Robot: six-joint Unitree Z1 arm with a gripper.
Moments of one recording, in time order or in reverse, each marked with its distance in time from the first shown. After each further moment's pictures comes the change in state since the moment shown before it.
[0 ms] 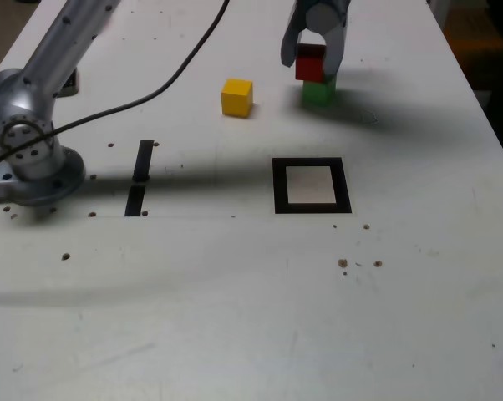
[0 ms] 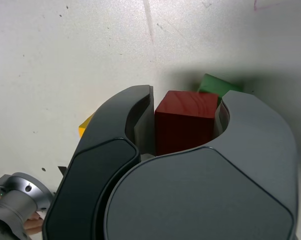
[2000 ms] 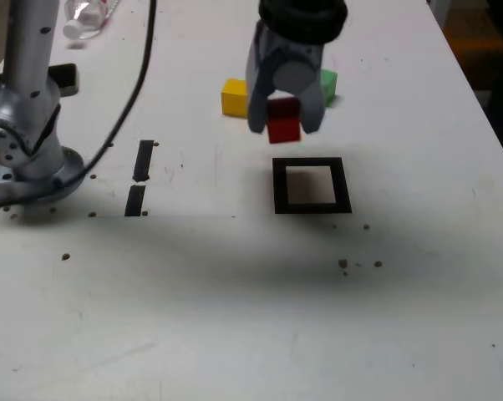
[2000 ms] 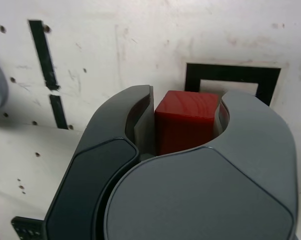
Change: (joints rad) arm -0.437 -0.329 0.495 -0.171 -0.126 -0.648
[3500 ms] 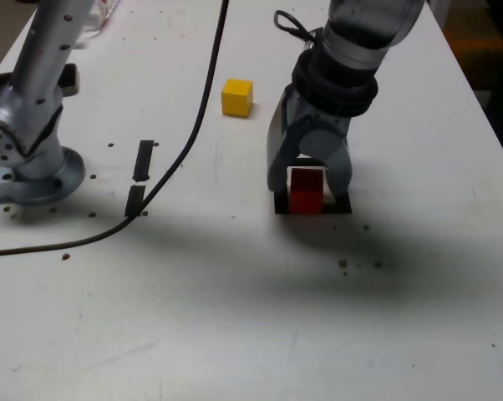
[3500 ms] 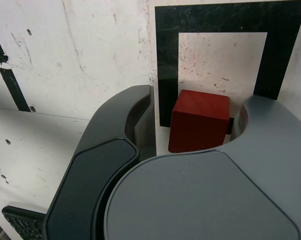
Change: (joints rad) arm -0.072 0.170 -0.043 -0.051 -0.086 -0.010
